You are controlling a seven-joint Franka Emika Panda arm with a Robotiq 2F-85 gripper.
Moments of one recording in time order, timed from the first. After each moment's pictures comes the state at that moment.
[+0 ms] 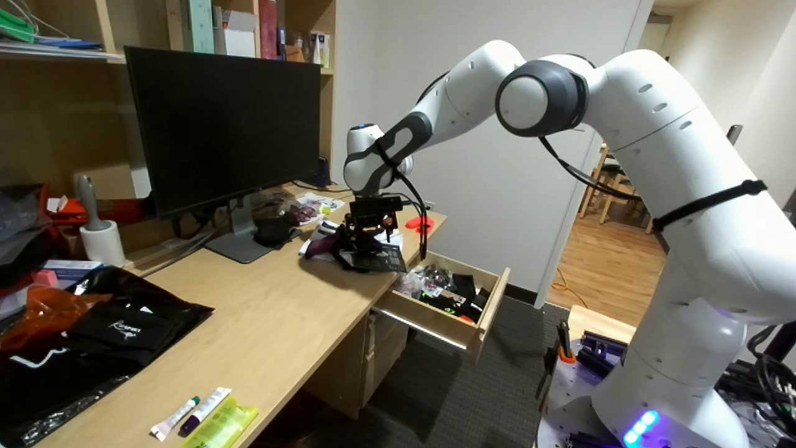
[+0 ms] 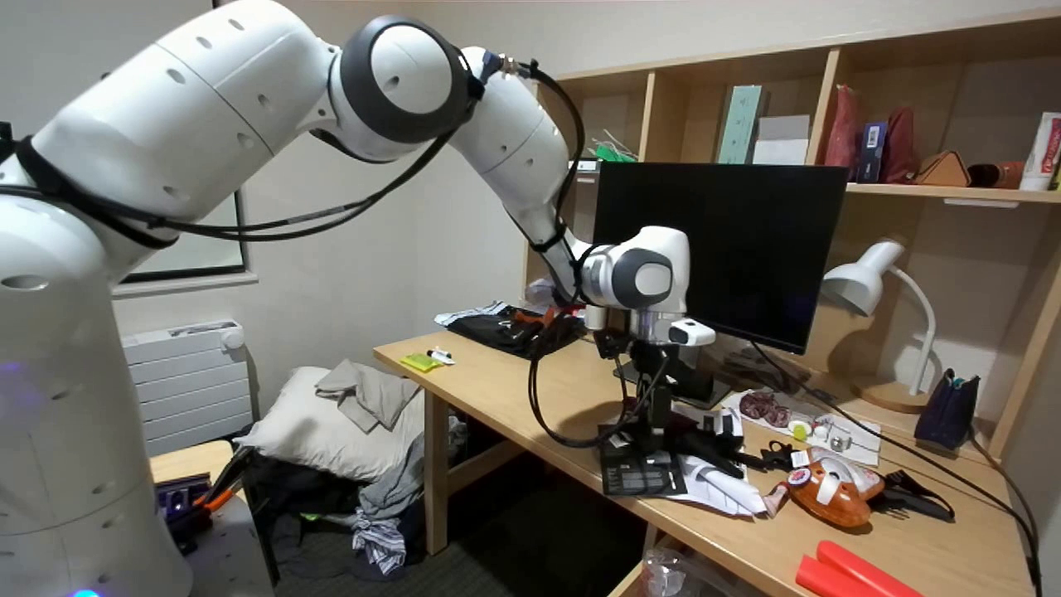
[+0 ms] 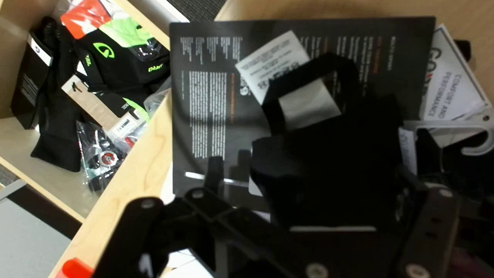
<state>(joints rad) -0.02 0.81 -0.19 -1.52 -0.03 2.25 0.67</state>
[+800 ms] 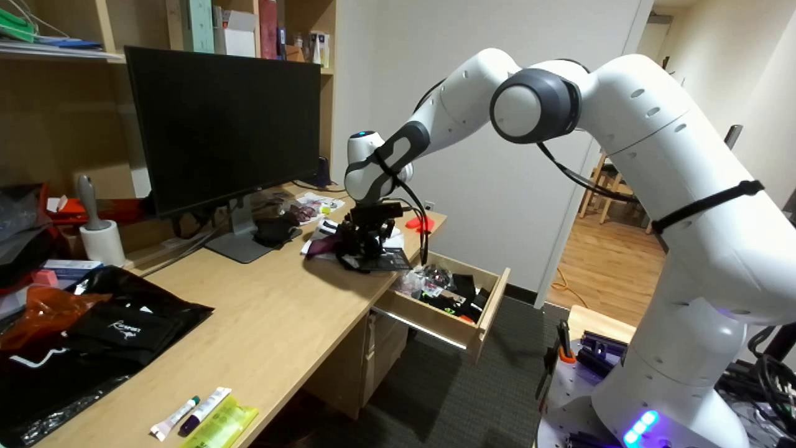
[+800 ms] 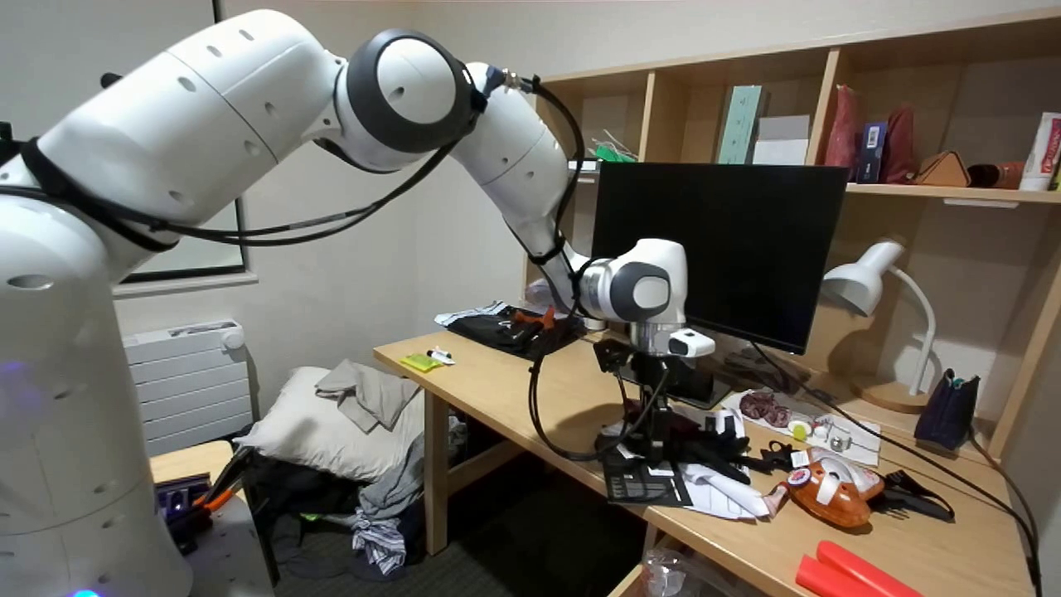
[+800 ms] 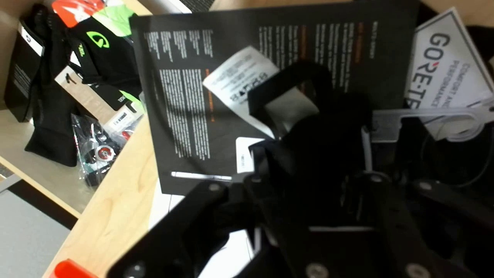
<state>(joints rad) 0.00 0.84 -0.22 -1.52 -0.03 2.30 0.67</state>
